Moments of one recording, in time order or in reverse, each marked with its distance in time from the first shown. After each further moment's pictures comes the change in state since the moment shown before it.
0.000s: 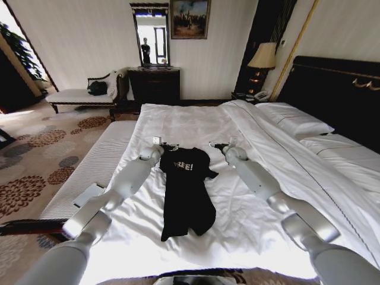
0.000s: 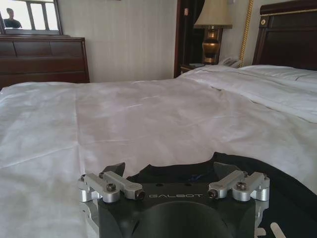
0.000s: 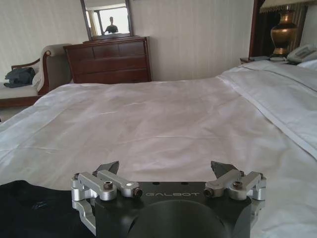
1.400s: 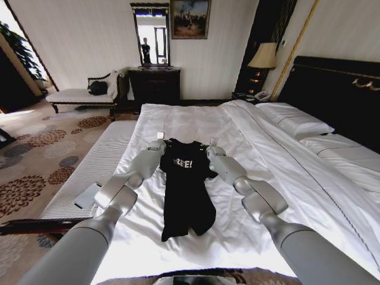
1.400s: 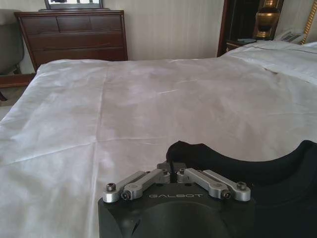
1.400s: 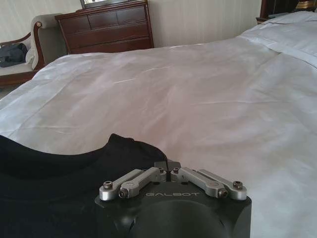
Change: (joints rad) left arm -0.356 -0.428 -0.058 0.822 0.182 -0.079 0.000; right arm 0.283 0.511 0.042 -0.793 -0.236 0.099 -0.132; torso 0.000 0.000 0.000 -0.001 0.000
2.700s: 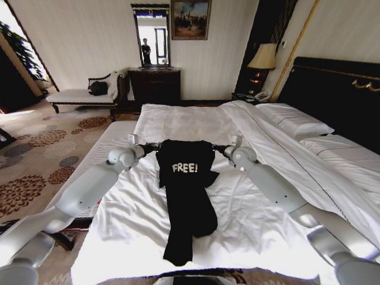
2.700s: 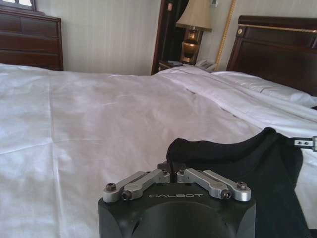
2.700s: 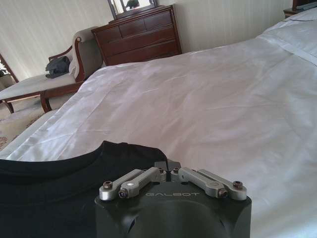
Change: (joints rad) left arm 0.266 0.546 0.153 -0.933 -0.466 0.177 0.000; right arm -0.236 -0.466 -0.101 0.828 0.442 -0.211 0.158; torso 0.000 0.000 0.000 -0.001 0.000
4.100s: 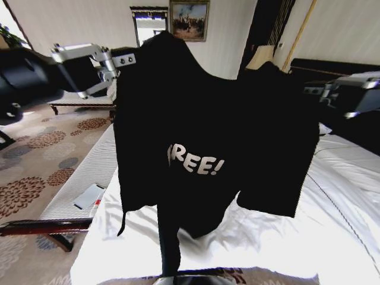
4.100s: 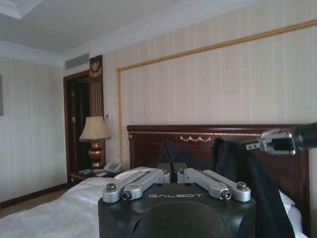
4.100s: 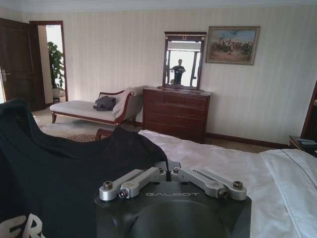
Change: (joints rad) left arm 0.447 0.781 -1.068 -1.075 -0.809 0.081 -0.001; right arm 0.227 -0.979 0.684 1.227 1.334 -0.253 0.647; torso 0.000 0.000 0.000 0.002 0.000
